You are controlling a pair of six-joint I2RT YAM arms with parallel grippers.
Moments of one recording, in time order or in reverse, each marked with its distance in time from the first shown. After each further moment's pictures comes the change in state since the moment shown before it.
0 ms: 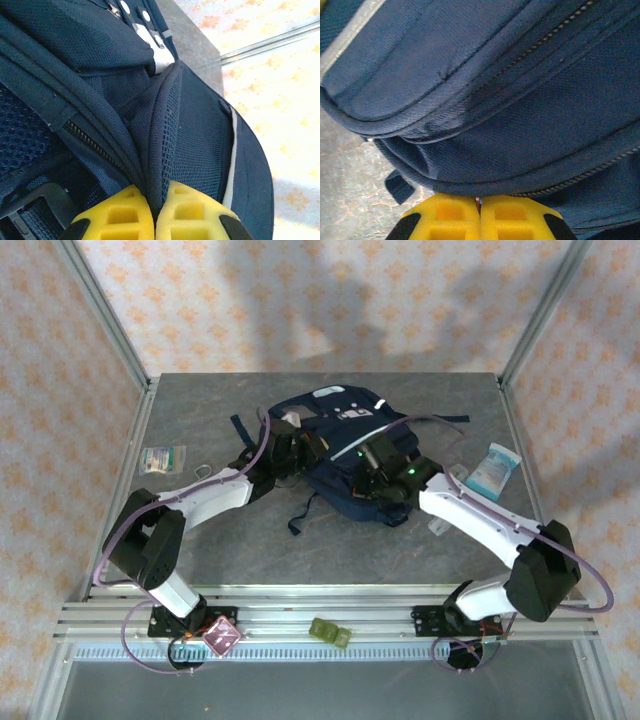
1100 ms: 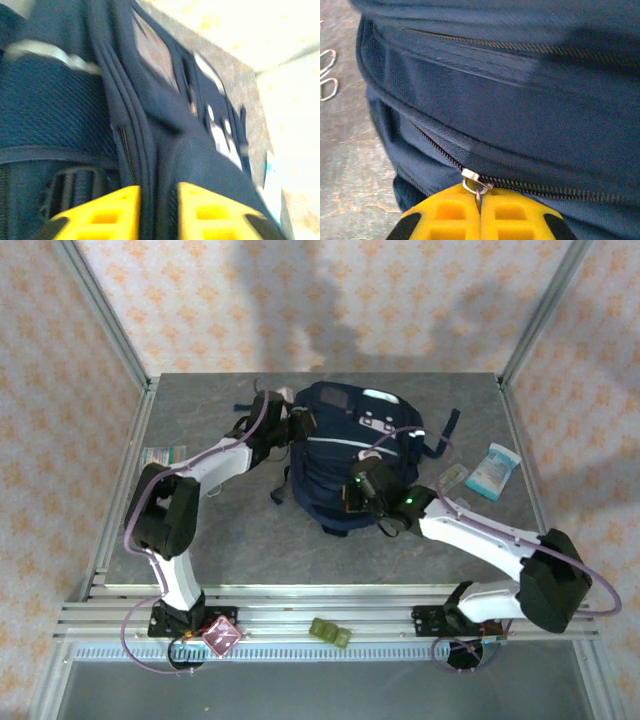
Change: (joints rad) left arm 0.169 0.225 0.288 -0.106 0.048 0.265; right arm 0.117 -0.063 -0.232 0.385 0.056 -0.098
